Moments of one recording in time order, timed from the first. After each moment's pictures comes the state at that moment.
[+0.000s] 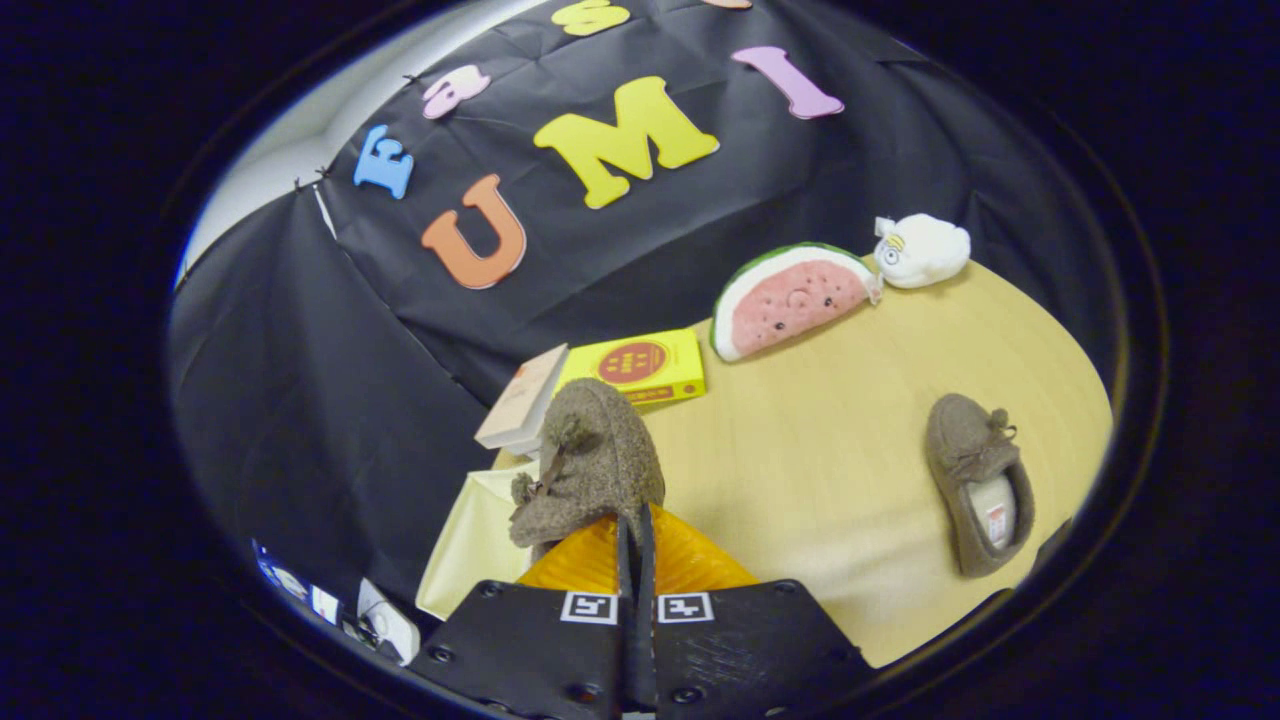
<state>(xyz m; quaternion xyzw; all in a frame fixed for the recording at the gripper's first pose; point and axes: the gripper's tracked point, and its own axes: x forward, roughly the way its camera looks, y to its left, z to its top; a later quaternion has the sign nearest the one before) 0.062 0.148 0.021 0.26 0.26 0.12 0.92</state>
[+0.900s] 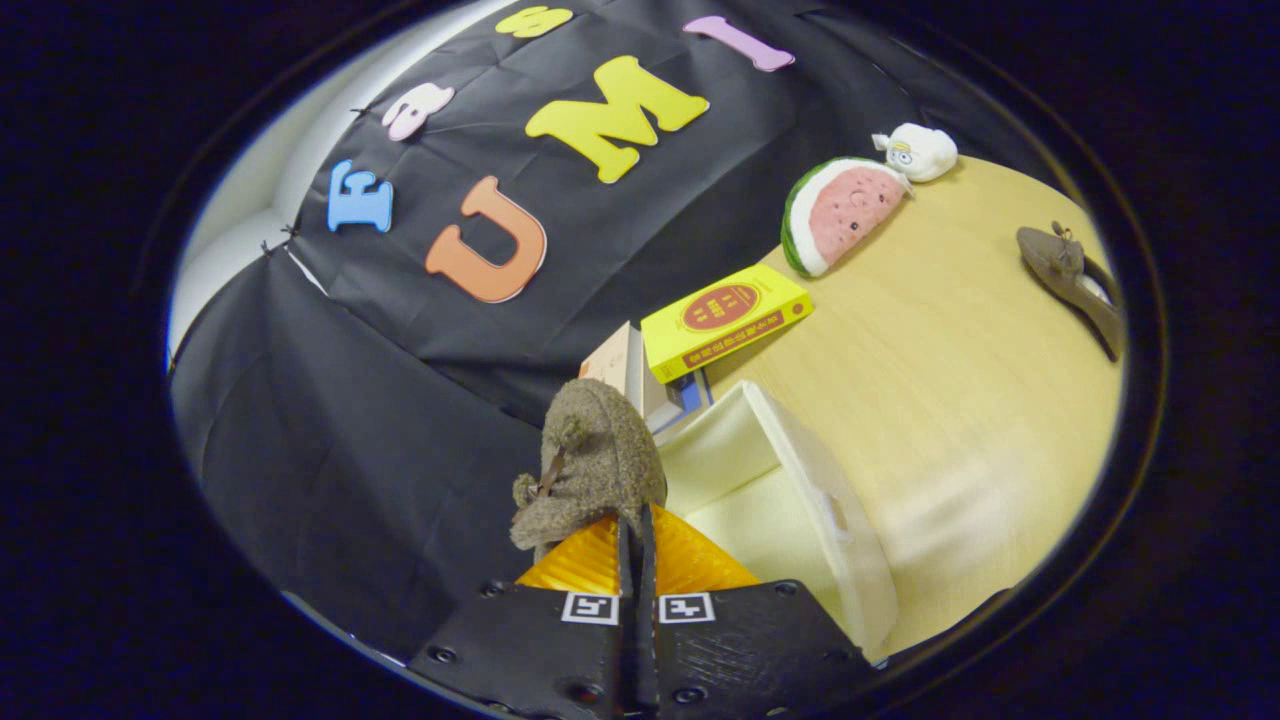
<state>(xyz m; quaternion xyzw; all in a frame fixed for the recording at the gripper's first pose) 0.083 0.340 -0.019 0.38 0.28 0.07 0.88</state>
